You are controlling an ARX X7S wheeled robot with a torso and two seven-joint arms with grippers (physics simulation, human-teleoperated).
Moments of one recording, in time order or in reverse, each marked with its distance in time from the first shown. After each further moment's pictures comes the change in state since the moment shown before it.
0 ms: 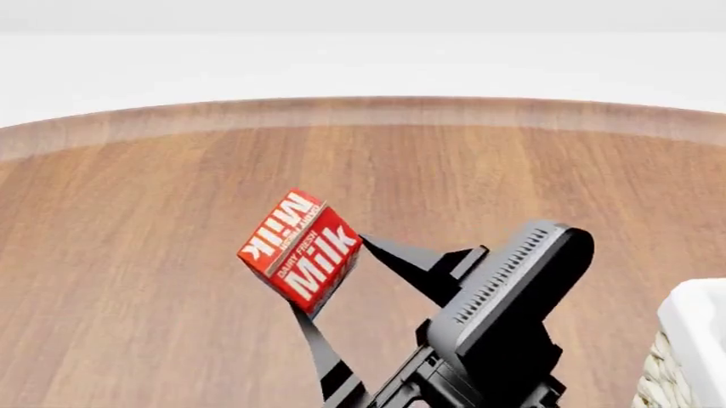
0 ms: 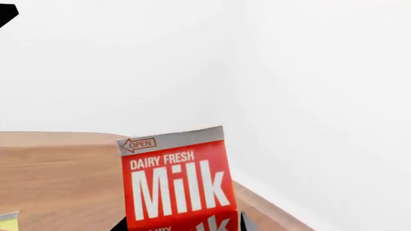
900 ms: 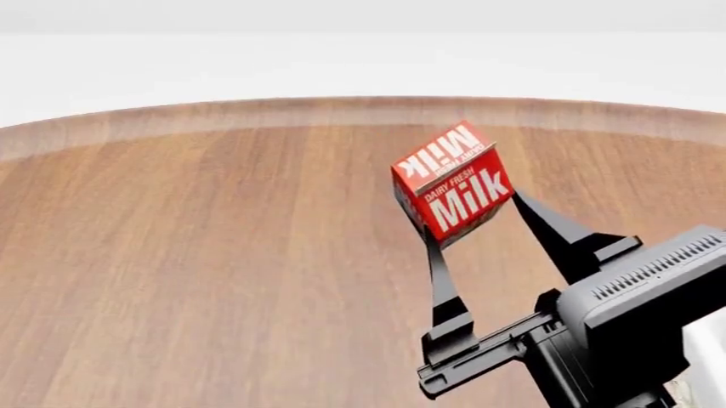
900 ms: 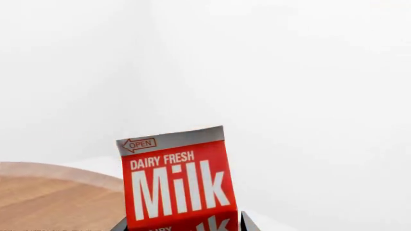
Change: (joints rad) left arm 0.002 -0.006 0.011 -0.009 0.000 0.011 -0.009; right arm -0.120 0.031 0.191 -0.025 -0.004 -0.035 0.240
